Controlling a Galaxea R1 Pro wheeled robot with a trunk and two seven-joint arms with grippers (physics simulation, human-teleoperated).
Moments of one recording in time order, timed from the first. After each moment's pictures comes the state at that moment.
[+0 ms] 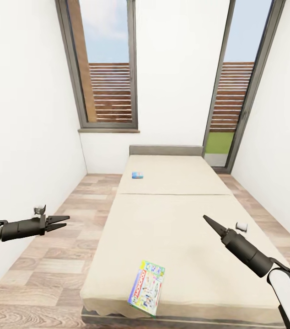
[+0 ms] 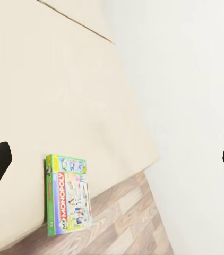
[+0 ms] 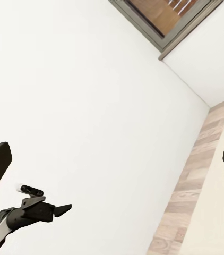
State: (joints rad) left arm -0.75 0.46 0.26 -0.75 0.00 0.92 -1.45; right arm -0.18 -0.19 -0.20 -1.58 -0.94 0.60 0.65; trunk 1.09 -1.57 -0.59
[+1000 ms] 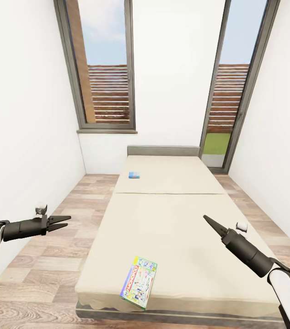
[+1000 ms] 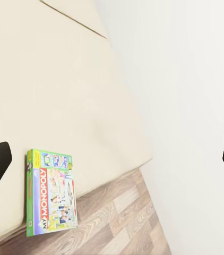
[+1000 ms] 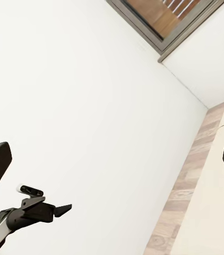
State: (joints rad) left arm -0.75 0.45 0.26 -0.75 0.00 0.92 -1.45; right arm -0.18 -0.19 -0.20 -1.57 -0.94 0.60 0.65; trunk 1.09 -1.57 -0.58
